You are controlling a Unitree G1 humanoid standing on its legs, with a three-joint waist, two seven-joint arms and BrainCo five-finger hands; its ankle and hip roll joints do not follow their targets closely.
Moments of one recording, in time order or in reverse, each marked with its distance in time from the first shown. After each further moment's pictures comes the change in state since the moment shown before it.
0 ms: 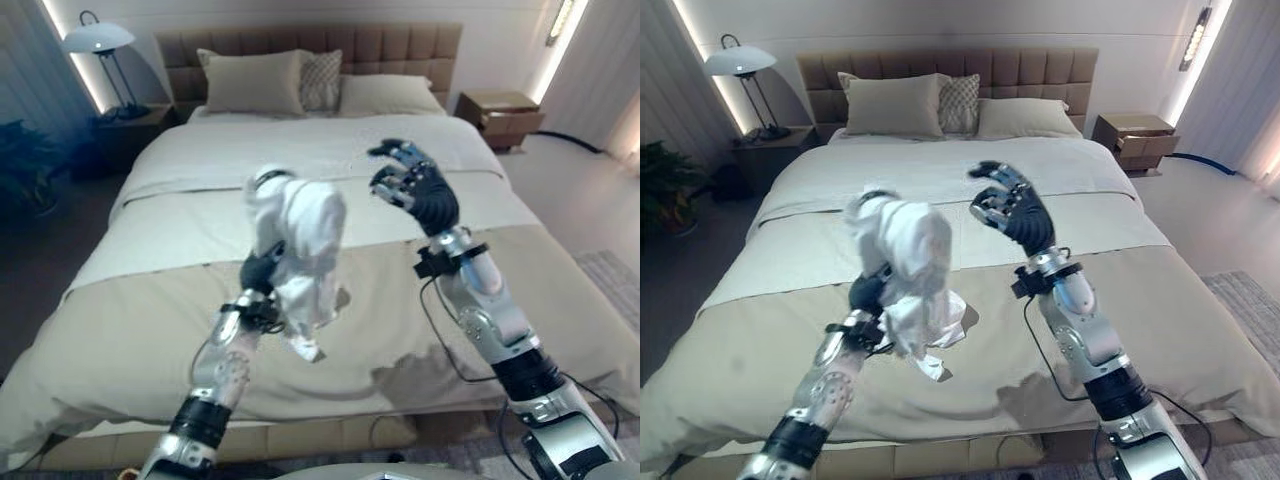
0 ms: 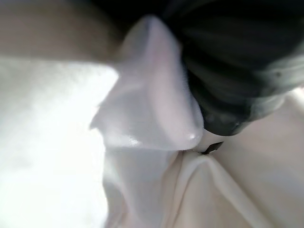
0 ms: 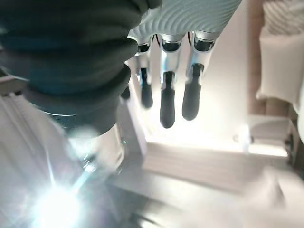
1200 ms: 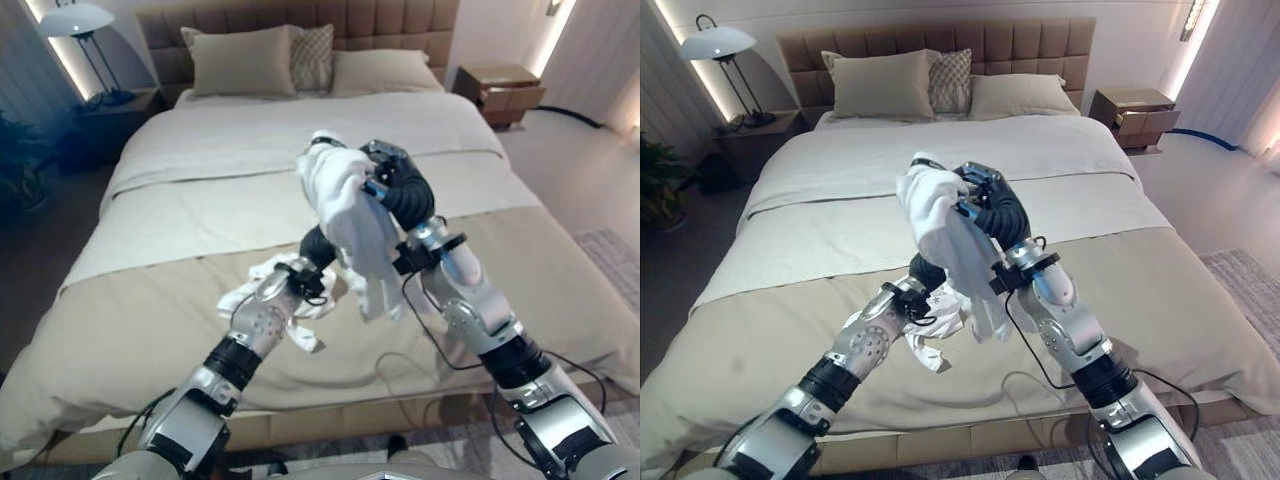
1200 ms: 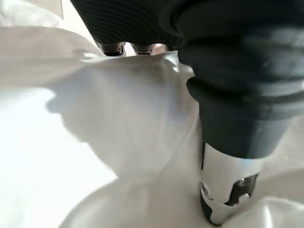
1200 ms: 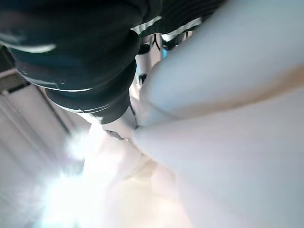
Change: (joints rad) left arm -0.418 -0.041 -0.333 0.177 -0.245 0.172 -0.149; right arm -0.102 0.025 0.168 0.001 0.059 -0.017 0.017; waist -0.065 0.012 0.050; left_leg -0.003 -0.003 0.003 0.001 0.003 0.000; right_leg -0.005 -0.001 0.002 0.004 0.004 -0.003
